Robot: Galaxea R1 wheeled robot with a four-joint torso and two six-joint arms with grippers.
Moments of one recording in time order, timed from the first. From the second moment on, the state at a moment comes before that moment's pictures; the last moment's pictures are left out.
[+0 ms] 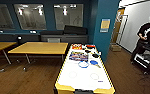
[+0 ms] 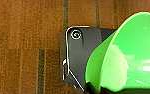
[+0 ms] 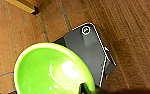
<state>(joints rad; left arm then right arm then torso) 1.44 2.48 -2.17 0.24 -0.05 -0.28 -1.60 2.32 -1.78 0.38 0.33 -0.16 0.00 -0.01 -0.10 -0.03</state>
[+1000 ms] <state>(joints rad) 1.46 2.54 -2.24 0.26 -0.05 -0.28 -1.60 2.34 -1.79 0.38 0.33 -0.16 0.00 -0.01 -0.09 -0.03</state>
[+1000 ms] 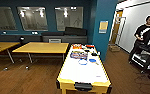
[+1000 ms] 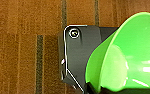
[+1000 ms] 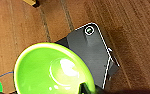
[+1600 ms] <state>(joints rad) 1.47 2.56 -2.27 0.27 -0.06 -0.28 -1.60 2.36 -1.81 0.37 0.32 -0.16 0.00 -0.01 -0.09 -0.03</state>
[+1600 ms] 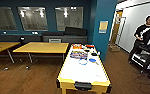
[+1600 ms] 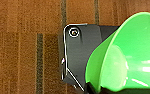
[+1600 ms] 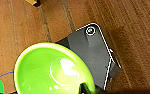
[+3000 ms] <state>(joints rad) 1.47 2.57 -2.27 0.29 -0.08 -0.27 -1.60 2.39 -1.84 0.36 0.30 -0.16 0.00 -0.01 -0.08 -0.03</state>
